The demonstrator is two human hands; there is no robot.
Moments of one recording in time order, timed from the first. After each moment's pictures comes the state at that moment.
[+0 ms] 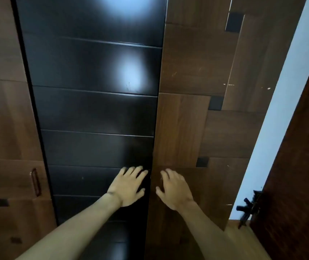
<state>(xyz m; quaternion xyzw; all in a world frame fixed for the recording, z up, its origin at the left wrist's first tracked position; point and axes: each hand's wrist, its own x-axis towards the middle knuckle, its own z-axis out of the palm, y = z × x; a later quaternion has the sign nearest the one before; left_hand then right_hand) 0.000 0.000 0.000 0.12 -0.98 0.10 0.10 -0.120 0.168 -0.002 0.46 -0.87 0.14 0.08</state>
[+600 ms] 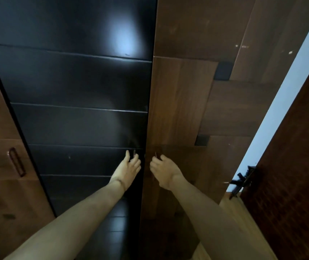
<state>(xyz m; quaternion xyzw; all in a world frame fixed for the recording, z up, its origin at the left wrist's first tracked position) -0.052 -0.002 -0.058 0.08 -0.87 0.46 -0.12 -0.162 0.131 -0.034 0.58 -0.69 -0.37 0.21</state>
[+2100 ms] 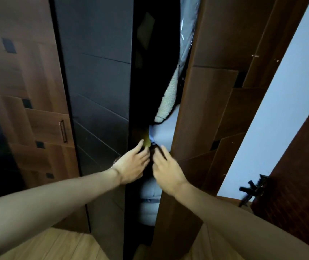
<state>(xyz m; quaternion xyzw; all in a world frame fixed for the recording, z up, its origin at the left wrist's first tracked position) 0.078 0.129 -0.005 0.04 -0.88 0.48 0.03 -0.019 0.266 0.006 0.59 -0.67 -0.33 0.30</state>
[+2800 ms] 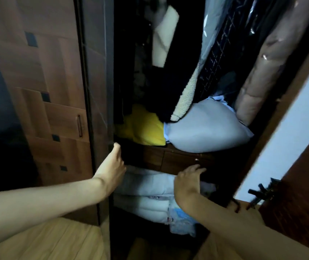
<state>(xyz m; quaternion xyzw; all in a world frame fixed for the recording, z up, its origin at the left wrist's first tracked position) 0.175 0.112 -0.007 0.16 -0.81 0.55 -0.12 0.014 0.251 -0.012 0.36 -0.86 -0.36 0.07</state>
